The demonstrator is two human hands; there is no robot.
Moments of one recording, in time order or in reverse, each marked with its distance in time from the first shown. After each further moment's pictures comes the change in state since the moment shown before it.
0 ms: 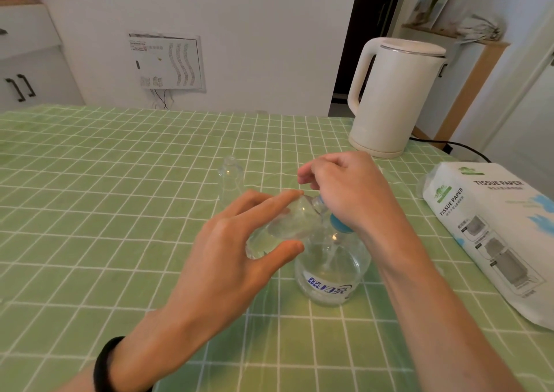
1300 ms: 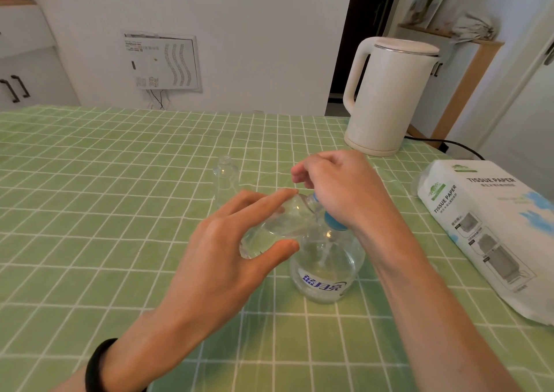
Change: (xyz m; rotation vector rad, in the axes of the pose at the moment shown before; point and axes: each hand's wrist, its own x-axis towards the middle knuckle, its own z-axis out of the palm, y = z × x) left_hand -0.001 0.001 0.001 -0.014 0.006 0.008; right_hand -0.002 0.001 -0.002 0.037 -0.027 -0.005
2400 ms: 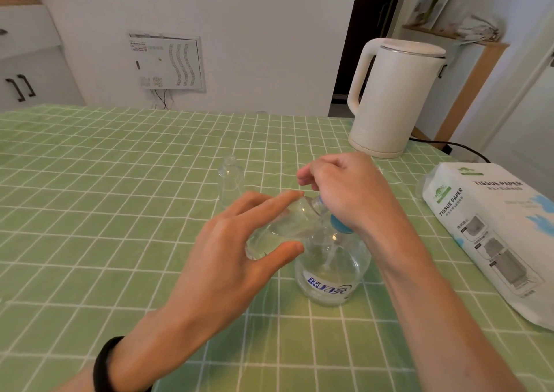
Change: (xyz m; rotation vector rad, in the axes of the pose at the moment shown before) left_hand 0.001 -0.003 -0.001 0.007 -0.013 -0.002; right_hand 0.001 0.001 0.002 -0.062 0.012 0.008
